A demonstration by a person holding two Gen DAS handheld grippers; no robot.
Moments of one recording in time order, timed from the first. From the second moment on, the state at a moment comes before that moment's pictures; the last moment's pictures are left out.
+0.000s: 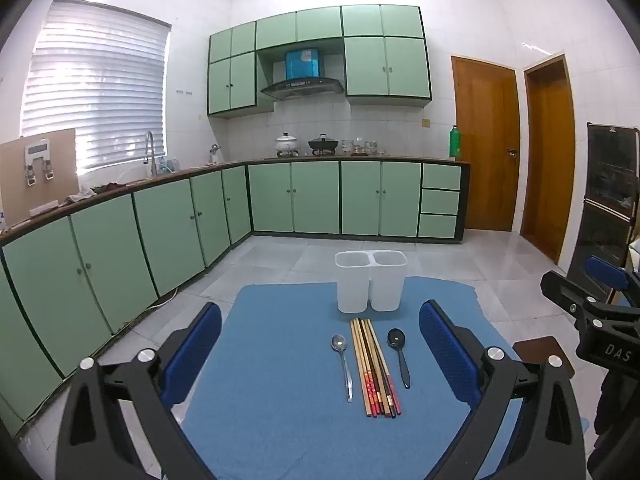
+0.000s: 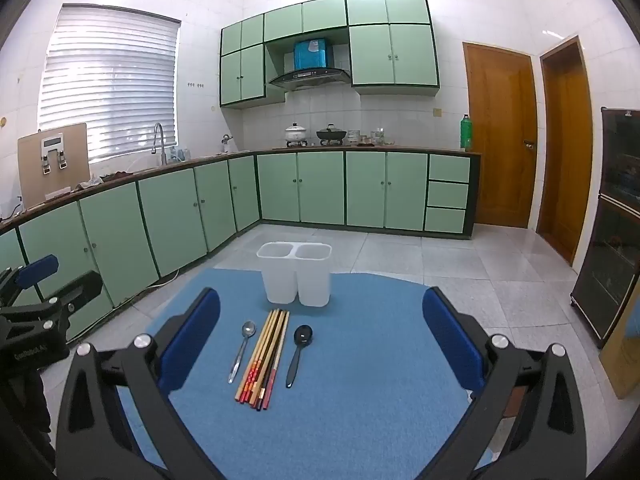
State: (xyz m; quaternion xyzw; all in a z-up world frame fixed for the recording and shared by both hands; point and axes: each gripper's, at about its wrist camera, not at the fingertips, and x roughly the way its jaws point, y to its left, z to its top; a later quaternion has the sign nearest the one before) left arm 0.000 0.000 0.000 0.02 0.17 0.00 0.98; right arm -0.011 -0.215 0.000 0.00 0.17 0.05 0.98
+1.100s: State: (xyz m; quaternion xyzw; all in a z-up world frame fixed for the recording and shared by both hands) left arm -0.002 0.005 0.003 0.03 0.17 0.00 0.98; right arm -0.013 -0.215 0.005 0.00 0.17 0.05 0.98
